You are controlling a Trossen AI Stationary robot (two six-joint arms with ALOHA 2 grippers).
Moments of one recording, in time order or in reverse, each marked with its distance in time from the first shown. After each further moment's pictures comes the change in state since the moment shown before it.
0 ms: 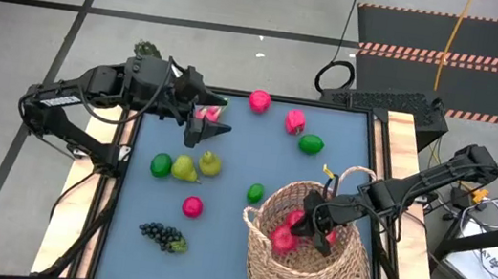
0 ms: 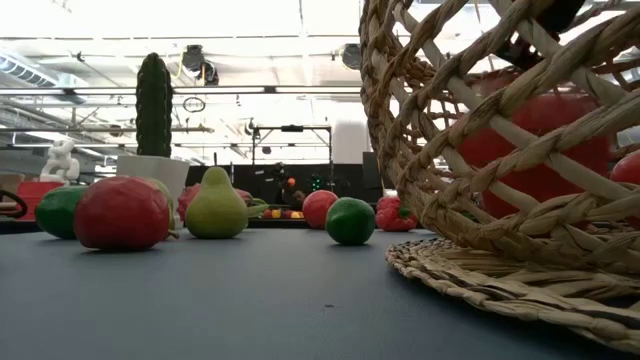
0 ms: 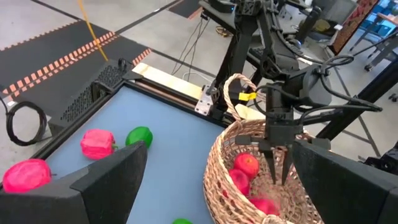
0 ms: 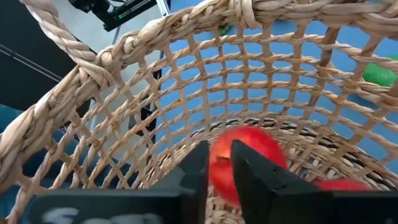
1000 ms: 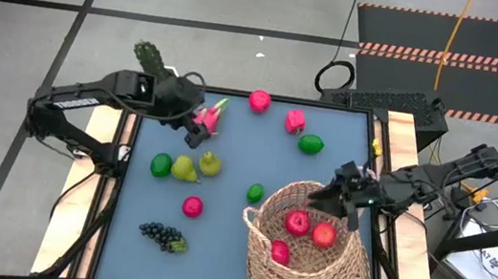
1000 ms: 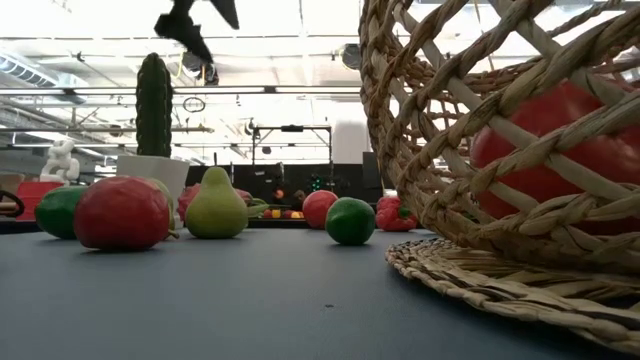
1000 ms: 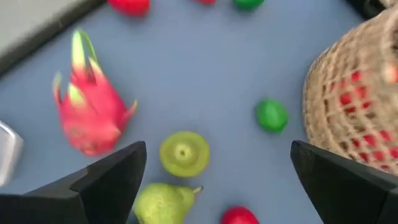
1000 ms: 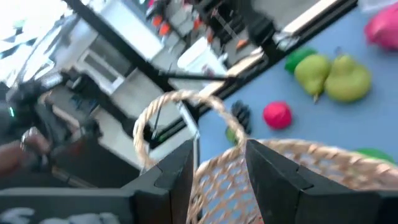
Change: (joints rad) left arm 0.122 -0.001 -0.233 -0.398 -0.021 -0.238; right arm -0.002 -0.321 0.030 0.039 0.260 0.150
